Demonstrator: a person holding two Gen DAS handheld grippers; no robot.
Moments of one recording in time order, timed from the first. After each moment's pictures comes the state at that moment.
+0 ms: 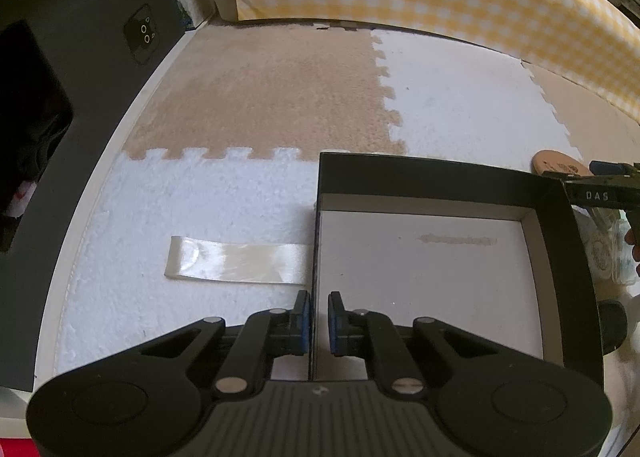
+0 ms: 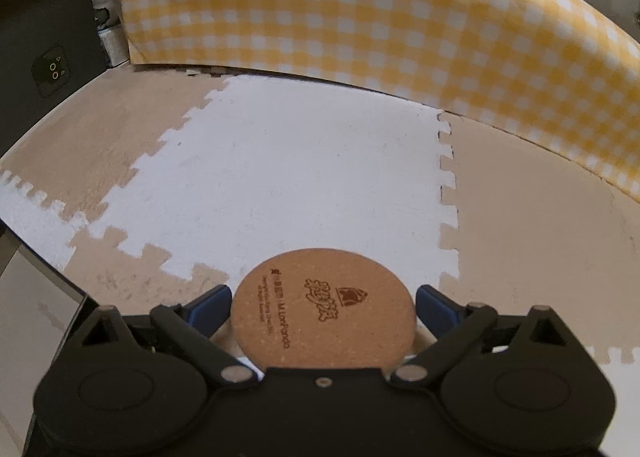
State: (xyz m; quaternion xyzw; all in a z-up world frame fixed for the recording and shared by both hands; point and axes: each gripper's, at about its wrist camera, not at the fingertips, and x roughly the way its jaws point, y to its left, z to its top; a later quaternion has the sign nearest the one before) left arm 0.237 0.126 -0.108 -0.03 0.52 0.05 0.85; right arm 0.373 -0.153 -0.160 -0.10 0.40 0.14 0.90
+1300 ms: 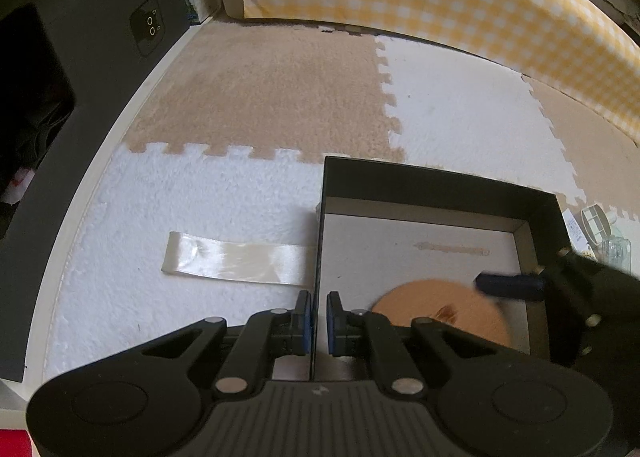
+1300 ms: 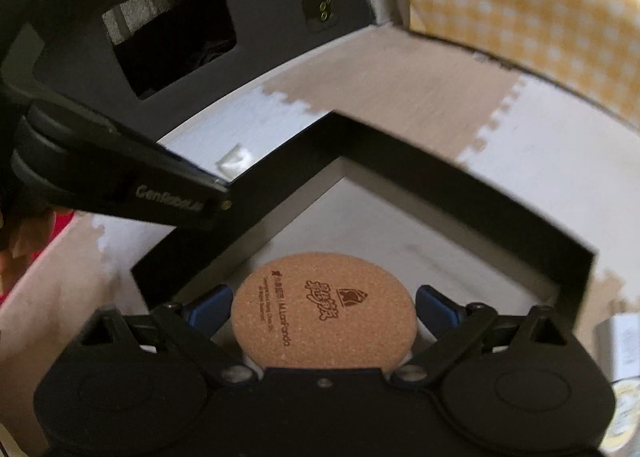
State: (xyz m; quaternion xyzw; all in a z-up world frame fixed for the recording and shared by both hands) left arm 0.235 0.134 -0.104 -0.05 0.52 0.04 0.85; right arm 0.254 -0.011 -0.145 -0.11 0.43 0.41 0.80
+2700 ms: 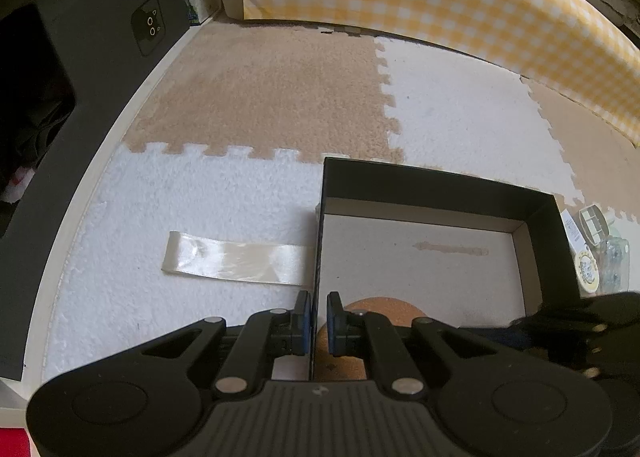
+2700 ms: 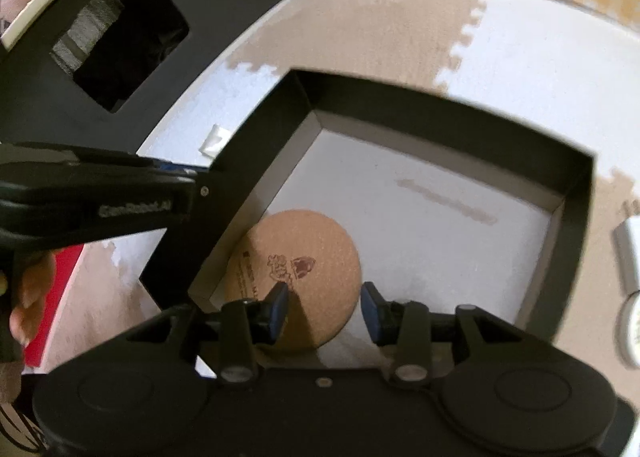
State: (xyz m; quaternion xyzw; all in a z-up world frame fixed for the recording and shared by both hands) left arm 0.235 0.135 -0.103 -0.05 0.52 0.04 0.85; right arm 0.266 -0.023 -0.142 -0.04 0.53 0.36 0.77
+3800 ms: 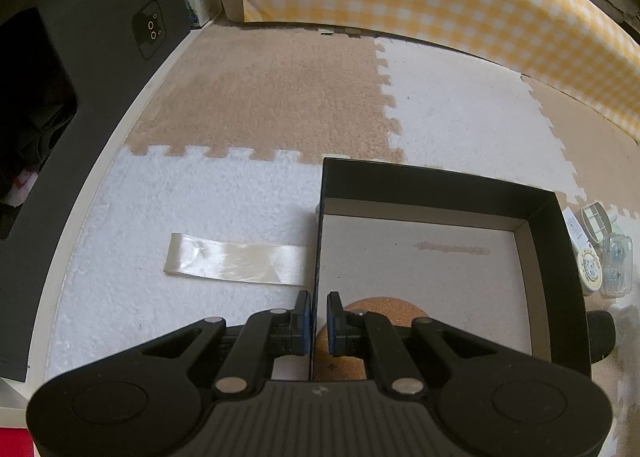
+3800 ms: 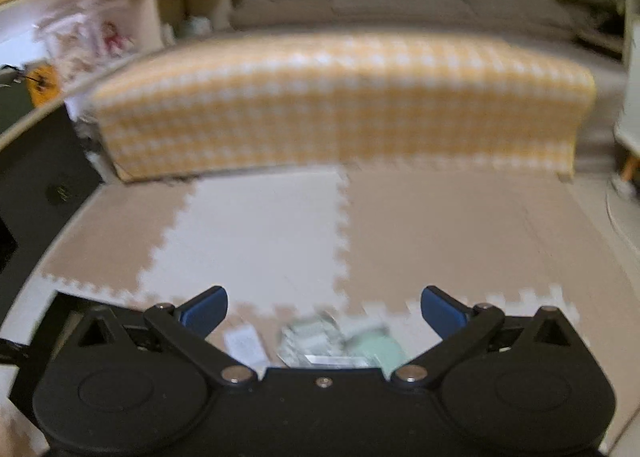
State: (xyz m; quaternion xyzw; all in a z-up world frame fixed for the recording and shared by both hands) left arm 0.234 0.135 -0.104 -0.05 0.51 0.04 0.86; right arm 0.280 -0.259 -0.062 0.03 0.34 0.08 0.93
